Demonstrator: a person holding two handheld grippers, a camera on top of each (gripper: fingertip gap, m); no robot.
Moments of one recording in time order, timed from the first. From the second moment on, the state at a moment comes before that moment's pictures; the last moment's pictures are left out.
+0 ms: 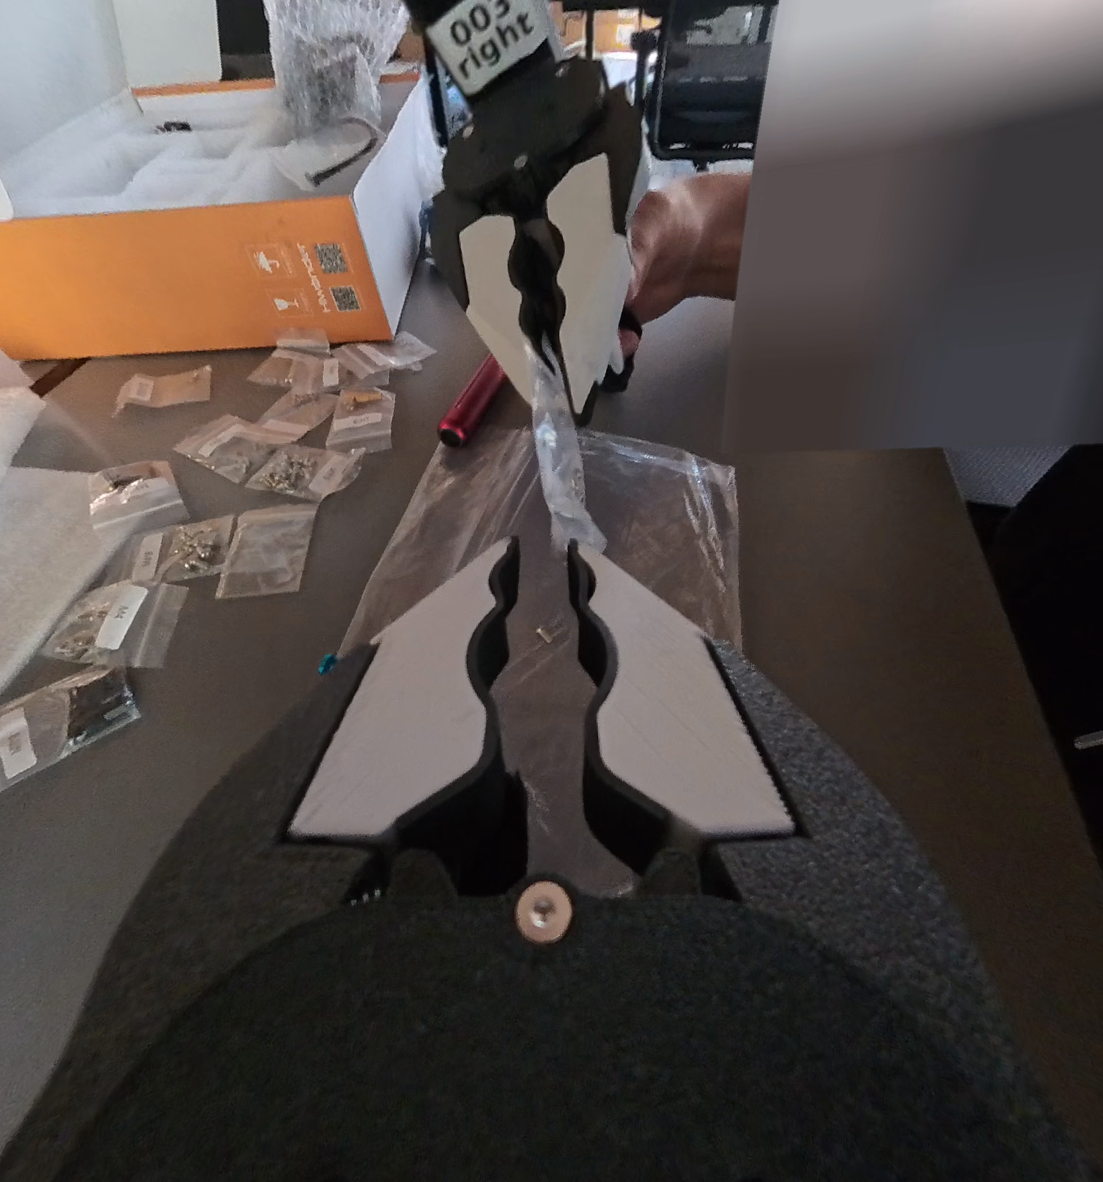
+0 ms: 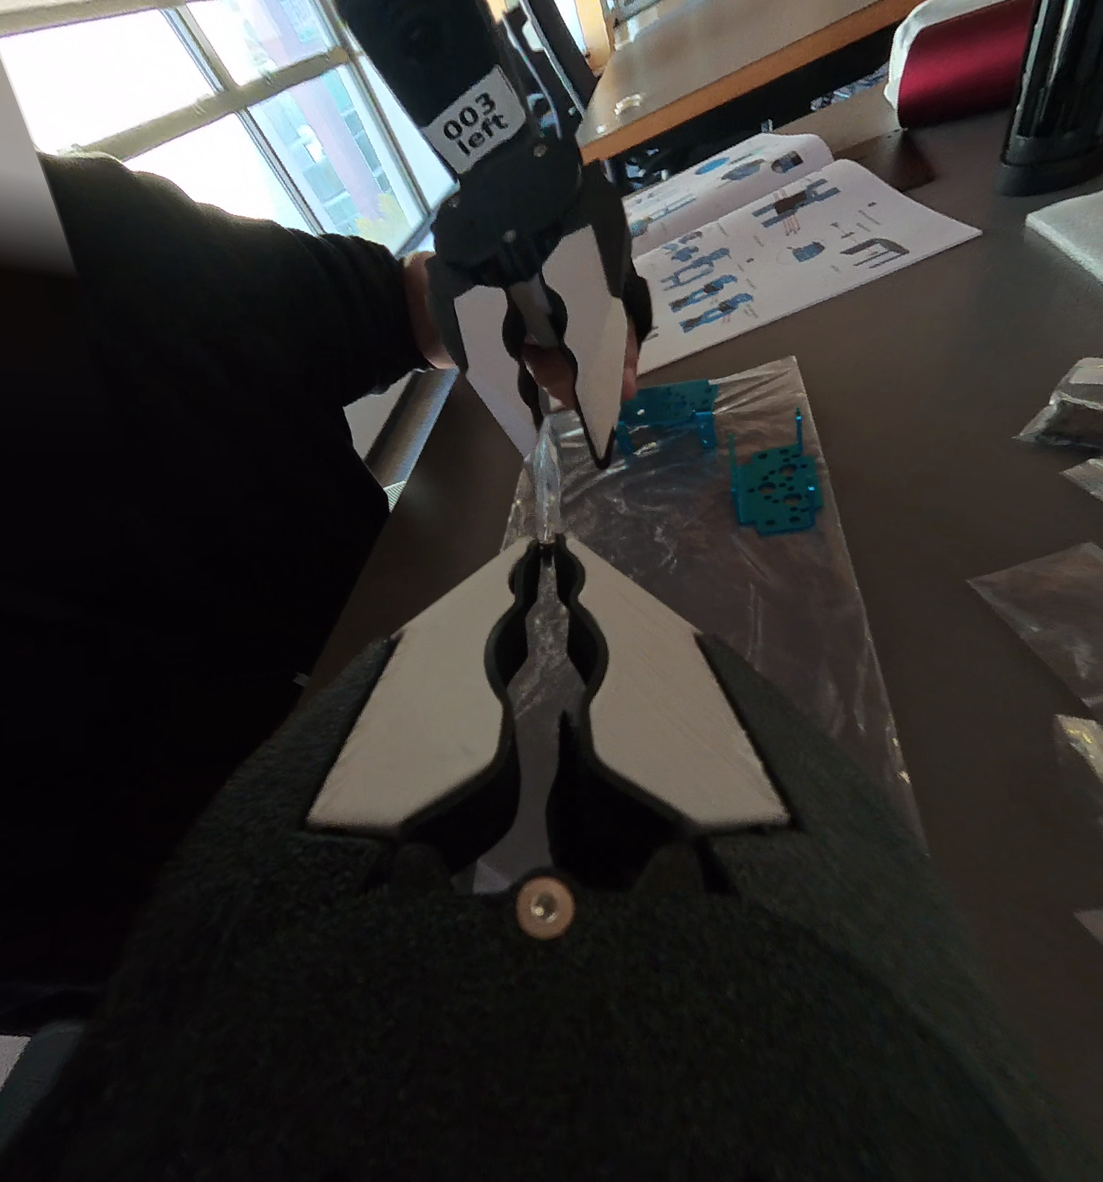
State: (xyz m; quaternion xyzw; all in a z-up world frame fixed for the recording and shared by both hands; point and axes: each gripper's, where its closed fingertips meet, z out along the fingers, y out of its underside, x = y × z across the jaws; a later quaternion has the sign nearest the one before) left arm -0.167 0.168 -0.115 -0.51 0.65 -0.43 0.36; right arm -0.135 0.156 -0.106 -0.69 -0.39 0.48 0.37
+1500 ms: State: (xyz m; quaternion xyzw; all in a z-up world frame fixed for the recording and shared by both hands) left arm -0.165 0.146 -0.067 -0.50 0.51 -0.65 0.26; right arm -0.144 0.158 -0.069 -0.66 -0.36 0.49 0.44
